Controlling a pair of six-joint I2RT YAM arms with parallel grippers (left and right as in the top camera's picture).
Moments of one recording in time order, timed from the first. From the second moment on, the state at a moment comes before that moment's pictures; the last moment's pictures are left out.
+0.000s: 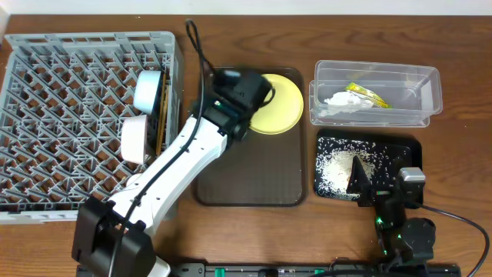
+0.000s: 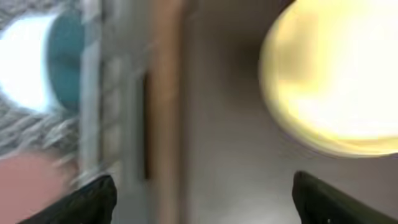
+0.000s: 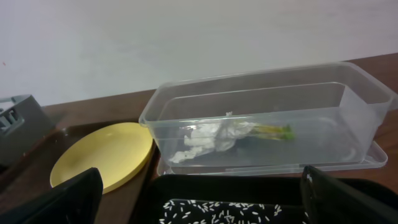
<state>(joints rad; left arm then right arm) -0.59 1.66 1.39 -0.90 -0.44 -0.44 0.09 0.01 0.01 -0.07 -0.01 0.22</state>
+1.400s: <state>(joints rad) -0.39 2.08 1.40 -0.56 0.07 -0.42 0.09 0.01 0.01 -0.07 -0.01 0.22</state>
